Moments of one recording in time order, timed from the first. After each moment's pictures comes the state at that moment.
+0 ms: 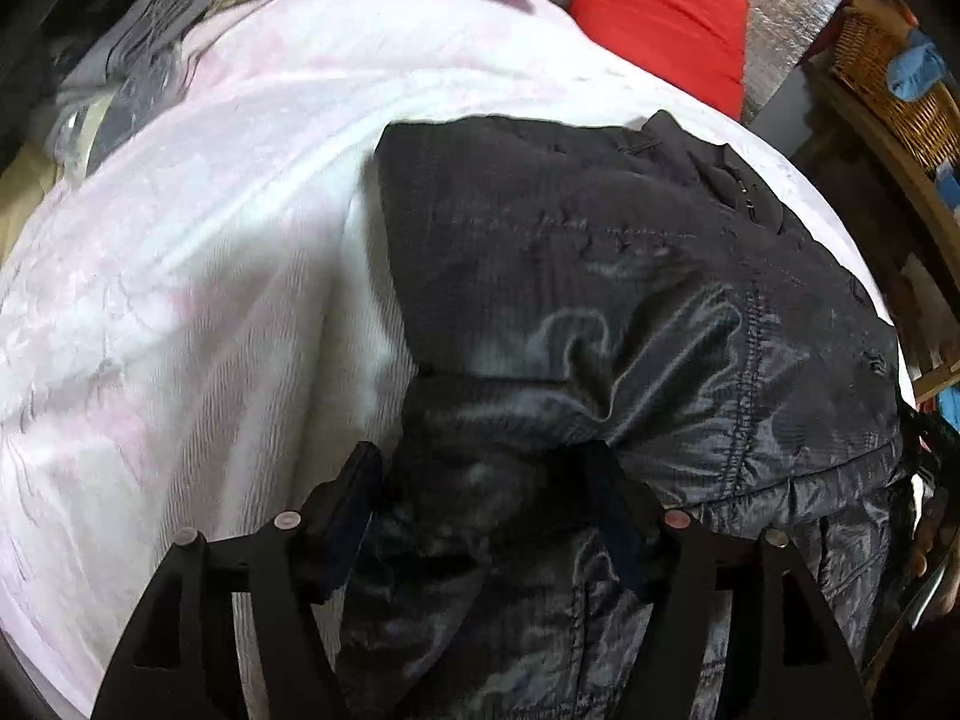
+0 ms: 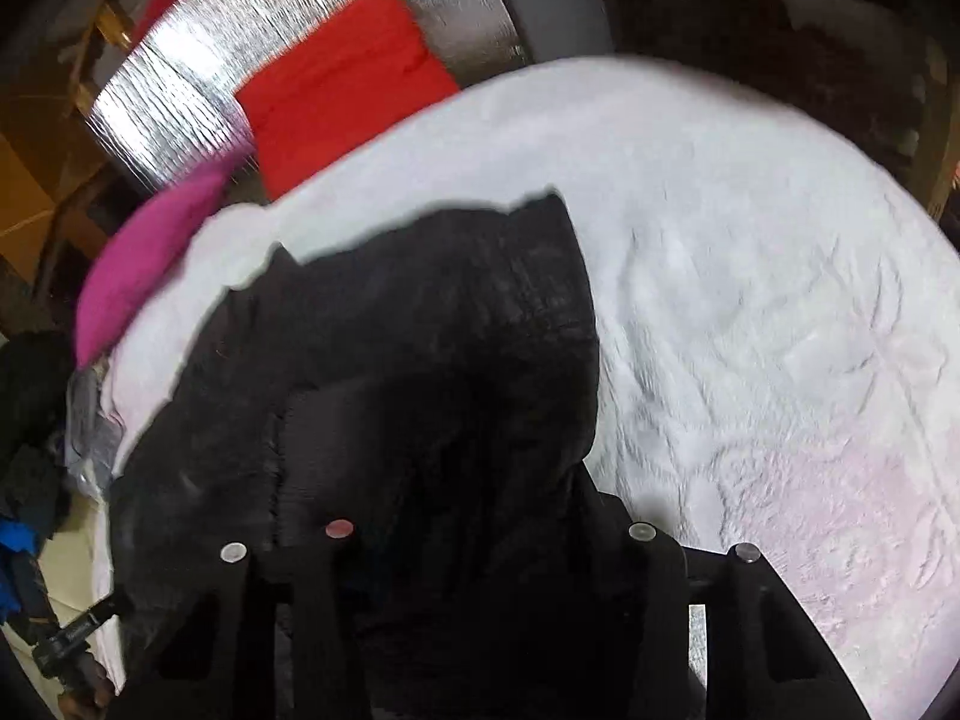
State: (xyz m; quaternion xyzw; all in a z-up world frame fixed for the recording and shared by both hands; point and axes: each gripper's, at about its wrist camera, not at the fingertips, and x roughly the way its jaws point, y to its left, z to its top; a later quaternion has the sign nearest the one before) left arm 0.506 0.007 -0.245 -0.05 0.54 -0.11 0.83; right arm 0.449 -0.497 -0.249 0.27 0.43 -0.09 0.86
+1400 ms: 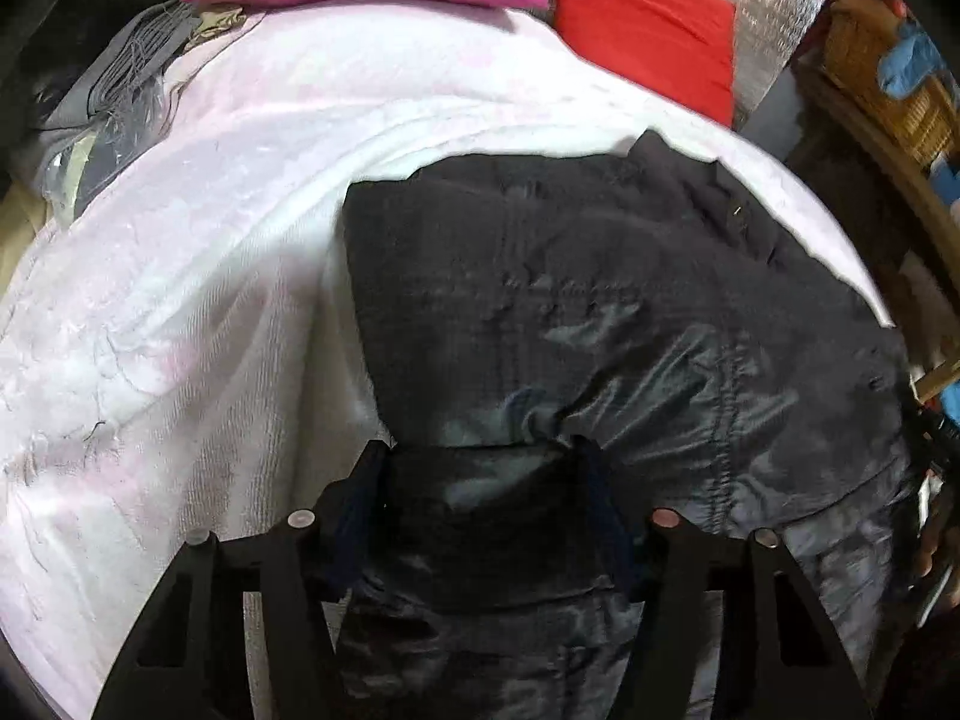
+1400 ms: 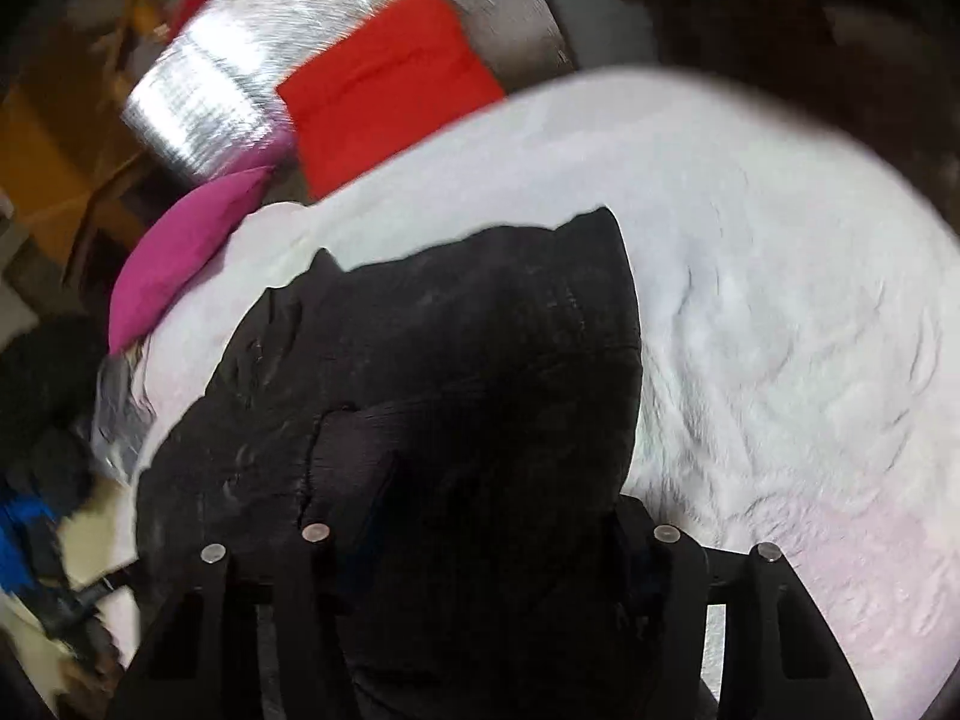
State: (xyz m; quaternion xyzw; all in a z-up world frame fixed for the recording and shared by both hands) left arm 0.527 -0.010 -0.244 -0.03 0.53 -0.11 0.84; right arm 0.464 -0.489 -0.236 0.24 0.42 -0.06 0.88
